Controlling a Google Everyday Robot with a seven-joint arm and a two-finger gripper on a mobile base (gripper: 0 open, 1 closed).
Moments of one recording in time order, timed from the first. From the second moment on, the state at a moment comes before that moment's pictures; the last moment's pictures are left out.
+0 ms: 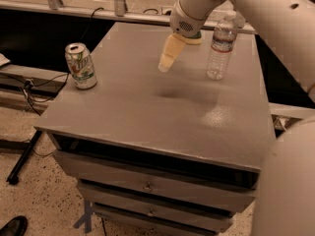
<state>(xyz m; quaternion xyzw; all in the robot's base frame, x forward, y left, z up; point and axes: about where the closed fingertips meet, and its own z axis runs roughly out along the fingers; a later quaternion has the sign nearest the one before) 0.701 -0.062 0.918 -0.60 0.75 0.01 0.28</state>
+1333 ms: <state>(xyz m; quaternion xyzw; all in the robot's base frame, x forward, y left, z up) 0.831 -0.075 0.886 -0.45 0.84 -0.02 0.30</state>
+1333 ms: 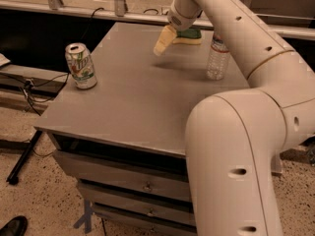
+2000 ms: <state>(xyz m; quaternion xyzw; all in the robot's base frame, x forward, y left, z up) 0.859 -0.095 0.876 -0.37 0.86 0.03 0.35</state>
